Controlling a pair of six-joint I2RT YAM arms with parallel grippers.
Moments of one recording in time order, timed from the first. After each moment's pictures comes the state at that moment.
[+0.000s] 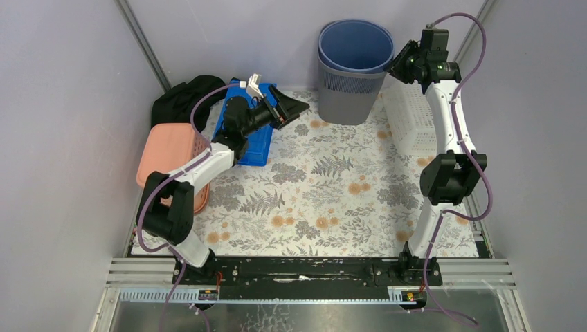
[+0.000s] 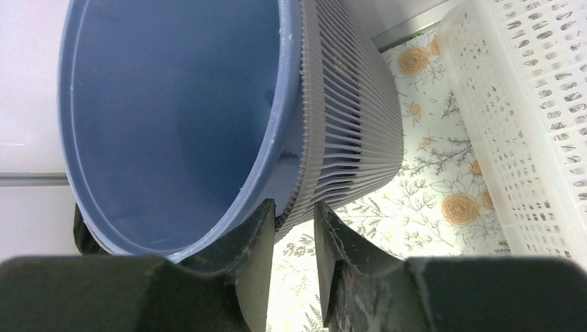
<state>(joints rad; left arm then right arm) -0.35 1.62 1.11 0.55 0.54 -1.09 -0.01 1.99 2.14 -0.69 -0.15 0.60</state>
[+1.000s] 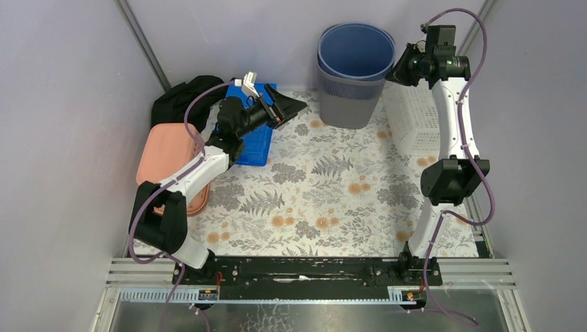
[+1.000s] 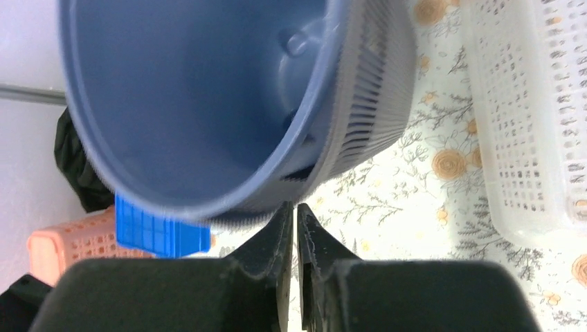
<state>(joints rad) -0.35 1.55 1.09 0.52 0.54 -1.09 -0.01 2.00 2.29 -0.95 -0.27 0.44</state>
